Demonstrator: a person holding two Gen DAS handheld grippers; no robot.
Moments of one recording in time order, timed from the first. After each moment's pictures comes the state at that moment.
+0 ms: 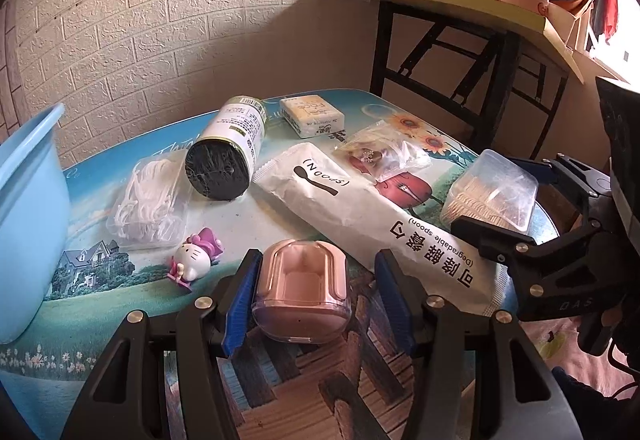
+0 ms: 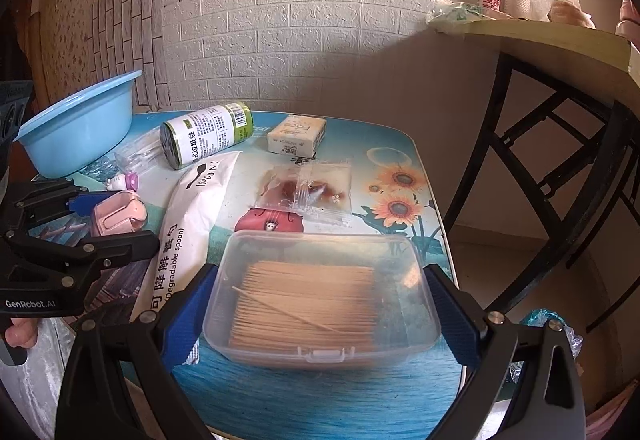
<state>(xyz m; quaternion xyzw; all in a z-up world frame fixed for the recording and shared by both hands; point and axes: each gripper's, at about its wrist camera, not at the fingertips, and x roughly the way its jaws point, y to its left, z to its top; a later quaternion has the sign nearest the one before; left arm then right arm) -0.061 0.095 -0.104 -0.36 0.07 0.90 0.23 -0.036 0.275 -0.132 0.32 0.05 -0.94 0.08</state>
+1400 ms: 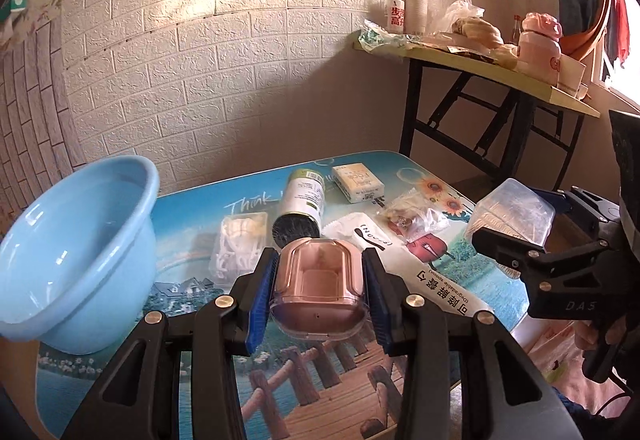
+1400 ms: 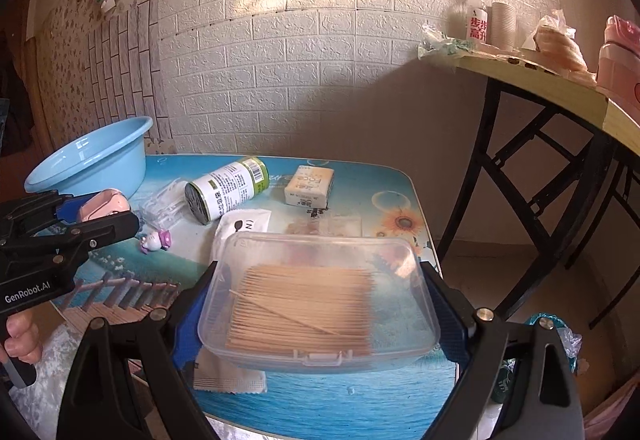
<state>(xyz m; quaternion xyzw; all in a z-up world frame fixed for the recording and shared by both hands) -0.041 0.053 -0.034 -0.30 0.06 0.94 0.17 -0.024 0.256 -0.078 0.29 0.02 -0.95 0.07</state>
